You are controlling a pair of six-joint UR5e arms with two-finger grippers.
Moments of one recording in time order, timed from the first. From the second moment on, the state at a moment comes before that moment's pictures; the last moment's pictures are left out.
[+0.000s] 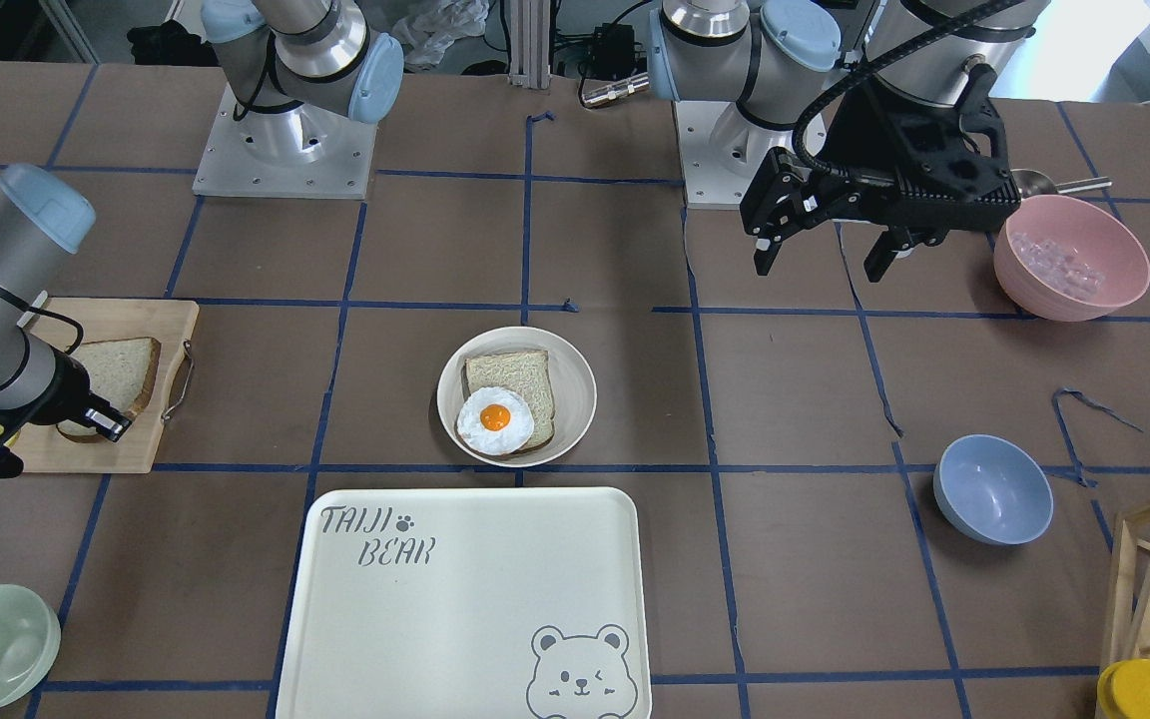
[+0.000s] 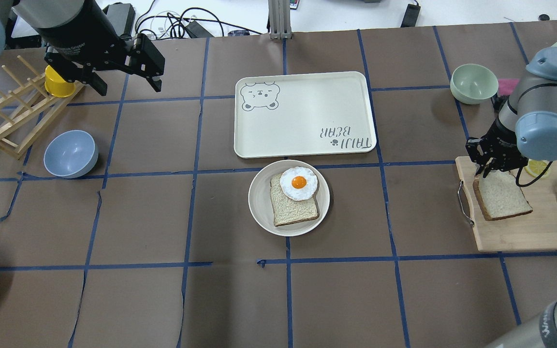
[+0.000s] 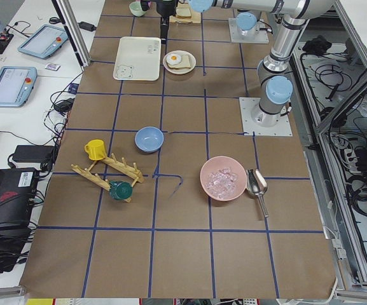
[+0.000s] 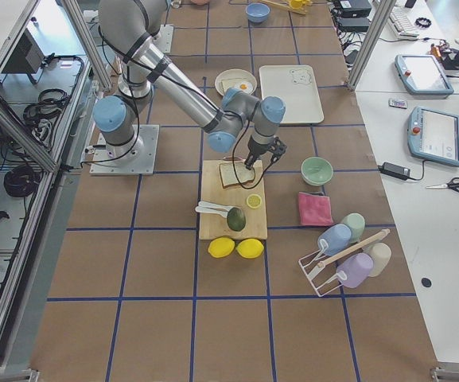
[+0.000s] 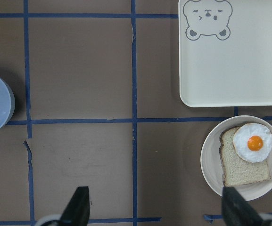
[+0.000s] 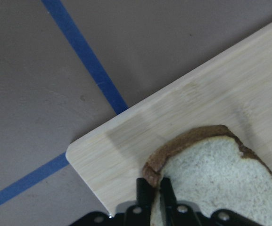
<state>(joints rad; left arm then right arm) -1.56 -1.59 -1.48 -1.55 1.53 0.00 1.16 -1.21 1.90 -2.12 -1.65 0.13</state>
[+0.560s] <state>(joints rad) -1.56 -1.59 -1.48 -1.55 1.53 0.00 1.16 -1.26 1.79 -1.91 -1.64 0.15</state>
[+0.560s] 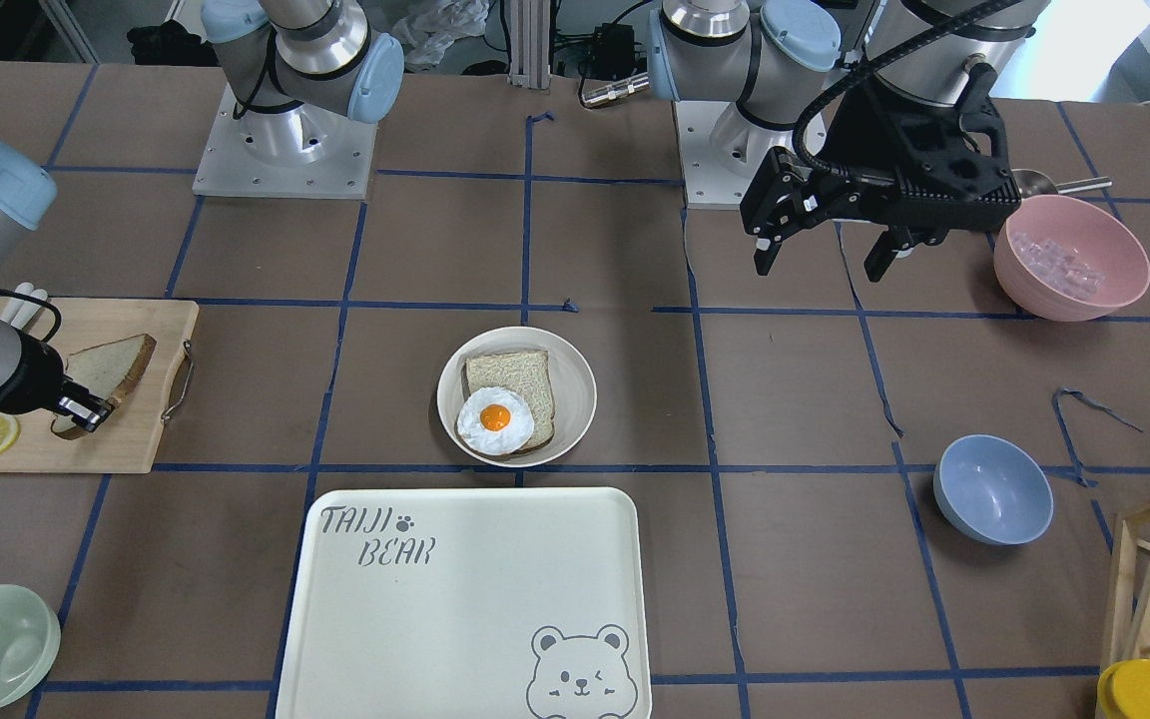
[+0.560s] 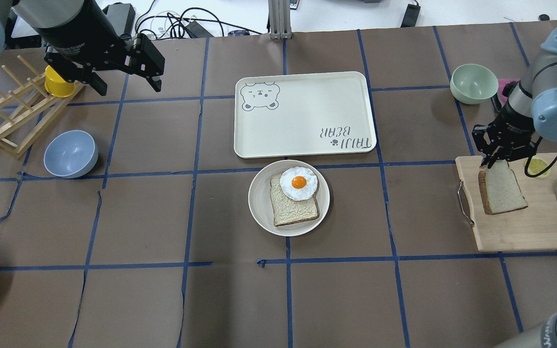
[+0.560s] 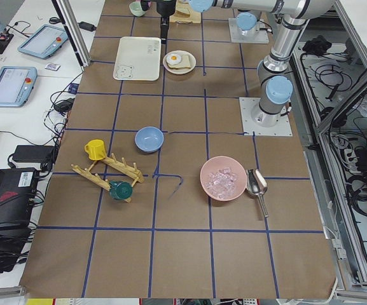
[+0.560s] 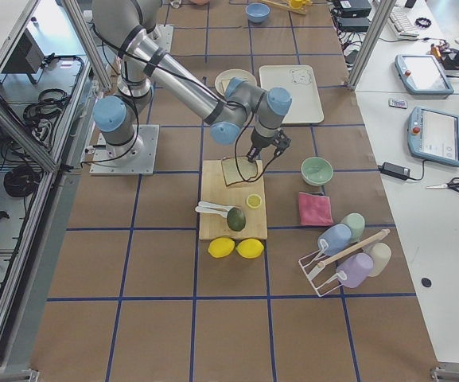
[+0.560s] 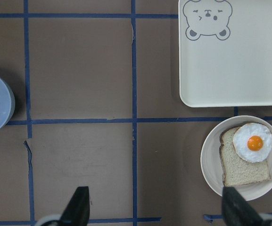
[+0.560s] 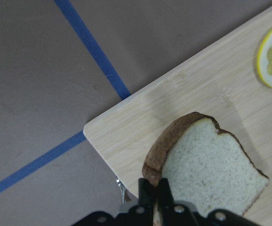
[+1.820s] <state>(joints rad) -1.56 -1.59 -1.48 -1.55 1.53 0.00 1.61 -1.27 1.46 -1.55 -1.43 0.87</state>
